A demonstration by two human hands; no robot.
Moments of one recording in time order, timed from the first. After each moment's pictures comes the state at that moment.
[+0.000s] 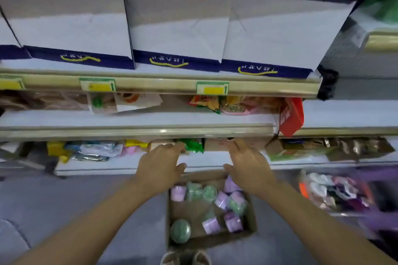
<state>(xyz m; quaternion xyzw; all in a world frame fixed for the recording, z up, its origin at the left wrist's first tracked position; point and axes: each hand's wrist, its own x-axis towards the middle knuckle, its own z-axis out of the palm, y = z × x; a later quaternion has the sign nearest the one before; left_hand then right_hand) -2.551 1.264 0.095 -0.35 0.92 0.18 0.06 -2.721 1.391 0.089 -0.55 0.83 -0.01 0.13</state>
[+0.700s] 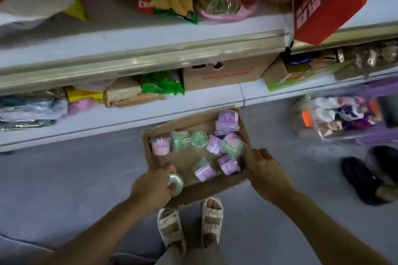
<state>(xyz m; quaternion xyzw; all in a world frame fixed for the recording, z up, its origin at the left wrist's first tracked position) -2.558 1.313 -0.192 -0.35 0.84 0.32 0.28 -2.750 1.502 -0.200 -0.32 0.89 0.04 0.31</state>
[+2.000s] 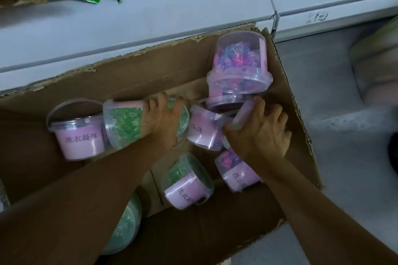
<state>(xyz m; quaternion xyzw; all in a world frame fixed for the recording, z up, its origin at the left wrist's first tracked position) -2.727 1.324 -0.657 -0.23 0.95 0.00 0.21 -2.823 1.479 -0.593 -0.16 0.97 -0.02 0.19</state>
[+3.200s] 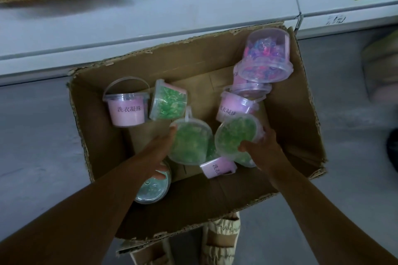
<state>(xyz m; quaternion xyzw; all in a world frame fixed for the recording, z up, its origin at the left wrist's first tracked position) -2.609 1.333 -0.586 -0.64 0.41 0.59 0.26 -2.753 1.504 -0.566 0.07 0.86 -0.26 0.43</state>
